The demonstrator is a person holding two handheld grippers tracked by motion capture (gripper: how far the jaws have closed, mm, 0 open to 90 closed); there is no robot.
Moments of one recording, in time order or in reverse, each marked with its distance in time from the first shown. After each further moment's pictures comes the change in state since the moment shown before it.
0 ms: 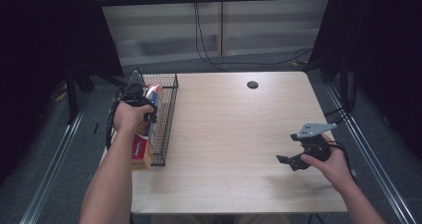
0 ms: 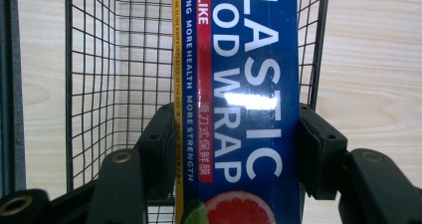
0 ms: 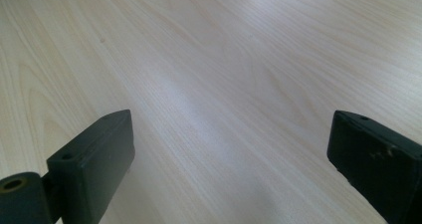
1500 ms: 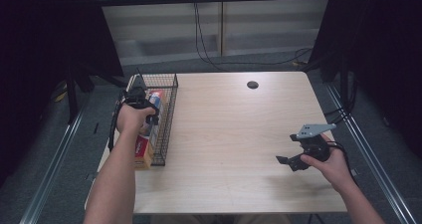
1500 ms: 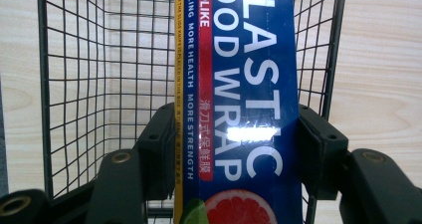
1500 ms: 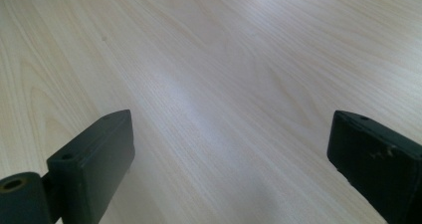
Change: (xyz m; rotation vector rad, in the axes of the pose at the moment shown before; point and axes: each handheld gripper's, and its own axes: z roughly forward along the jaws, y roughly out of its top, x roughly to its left) left arm 0.001 0.003 0.017 0.026 -0.006 0.005; right arm 0.001 0.000 0.001 0.007 0.002 -0.003
